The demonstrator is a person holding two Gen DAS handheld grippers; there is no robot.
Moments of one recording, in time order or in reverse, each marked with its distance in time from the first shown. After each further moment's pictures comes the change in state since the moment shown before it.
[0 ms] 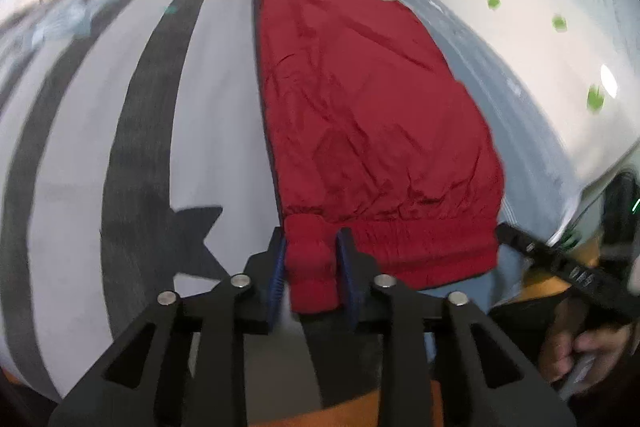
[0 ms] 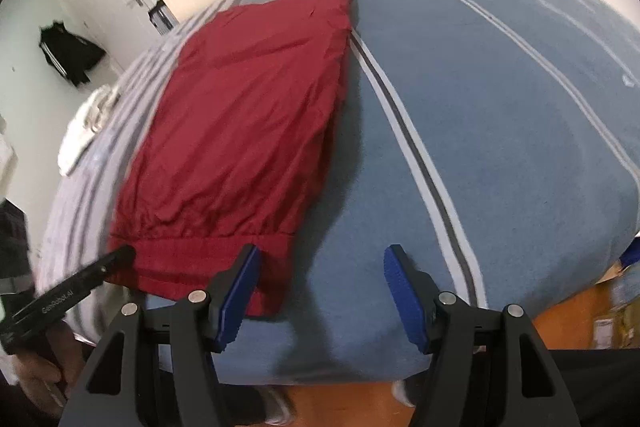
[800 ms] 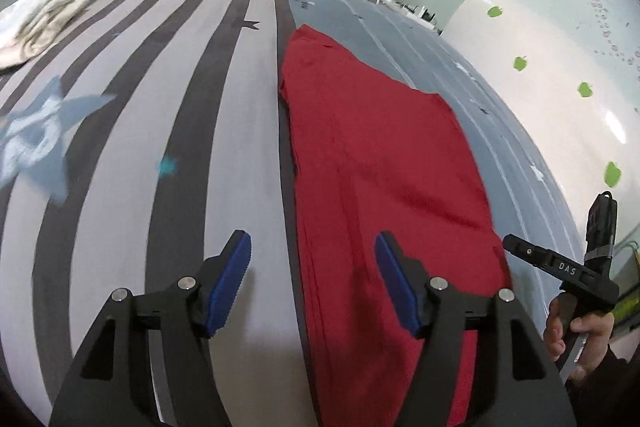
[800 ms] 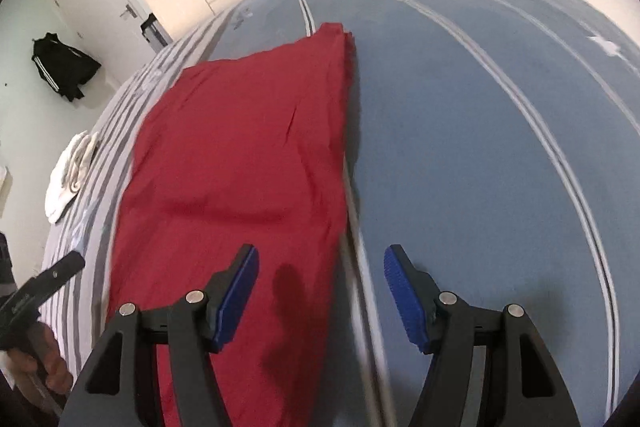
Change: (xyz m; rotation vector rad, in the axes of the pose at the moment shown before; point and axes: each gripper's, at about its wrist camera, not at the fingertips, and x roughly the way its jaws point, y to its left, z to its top) left arm 0.049 0.022 0.188 0.027 -0.120 0.080; right arm 0.085 -0.008 0.192 -0.030 0.003 -0.020
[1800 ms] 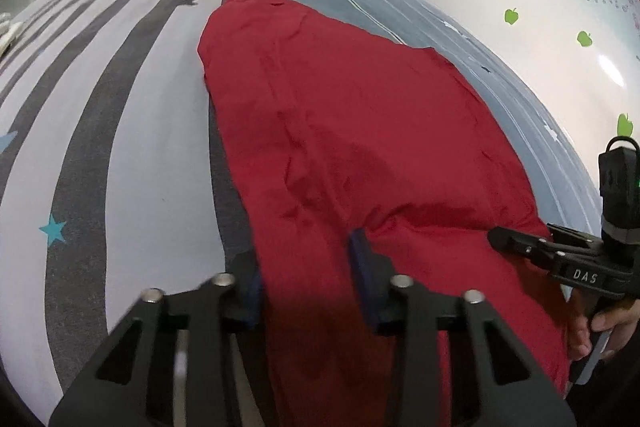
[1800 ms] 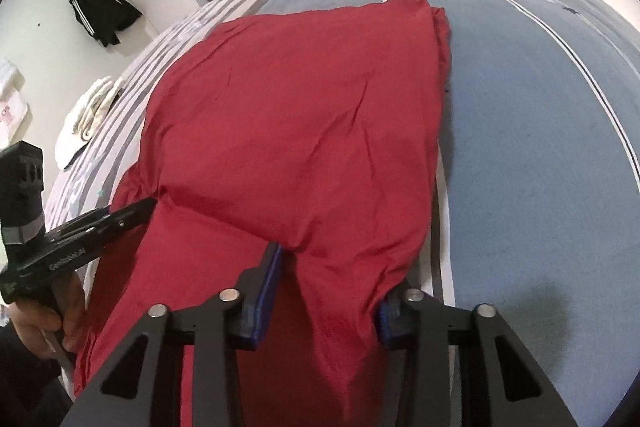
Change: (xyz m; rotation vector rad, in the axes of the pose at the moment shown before) left arm 0.084 -0.036 -0.010 0.141 0.035 -0.036; right arm 0.064 0.042 0.008 -0.192 0.054 0.077
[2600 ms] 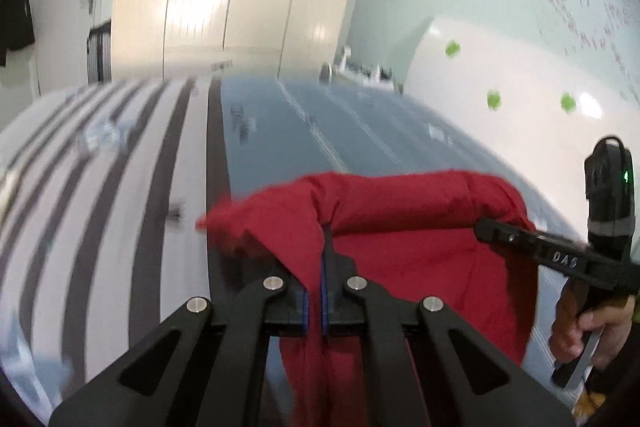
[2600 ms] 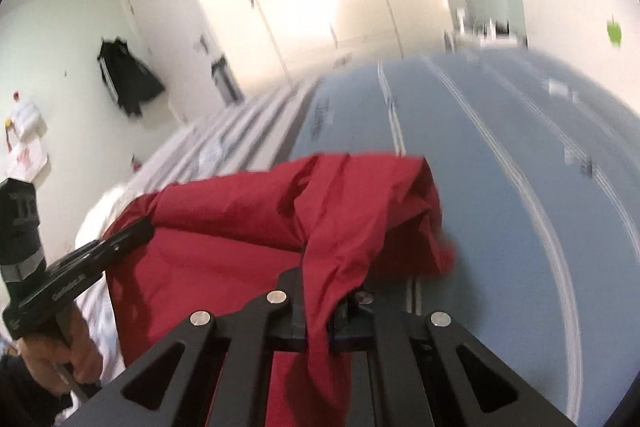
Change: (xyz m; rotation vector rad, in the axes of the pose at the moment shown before) left arm -0.082 -0.036 0.211 0.099 -0.375 0.016; right arm -0.097 0.008 0.196 -0.048 -0.369 0.045
